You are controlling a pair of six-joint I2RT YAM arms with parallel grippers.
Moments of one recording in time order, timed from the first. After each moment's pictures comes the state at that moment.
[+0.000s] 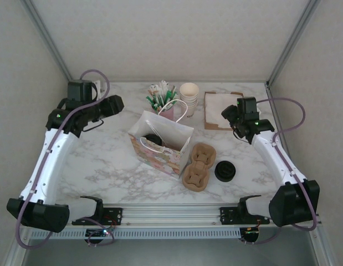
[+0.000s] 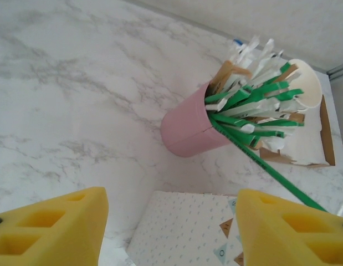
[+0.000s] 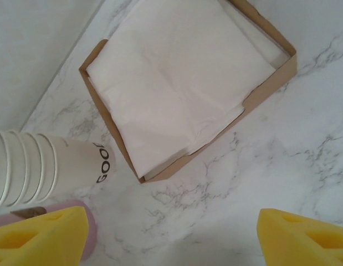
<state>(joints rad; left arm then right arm) -0.20 1.23 1.40 -0.85 0.17 -0.46 0.20 1.29 1.07 -0.61 0.10 0.97</state>
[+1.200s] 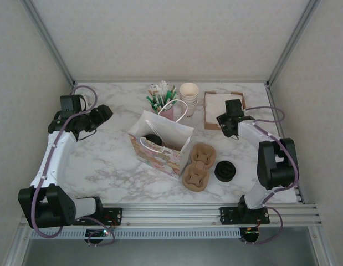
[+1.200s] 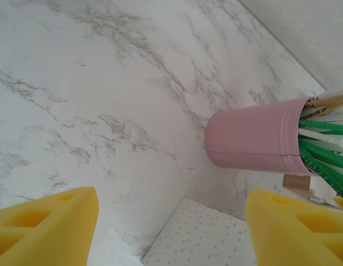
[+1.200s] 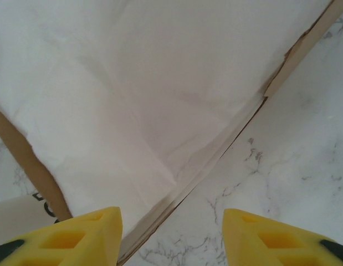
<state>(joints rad) 0.07 1.26 1.11 -0.66 0.34 -0.54 0.19 1.66 1.04 -0.33 0.06 1.19</state>
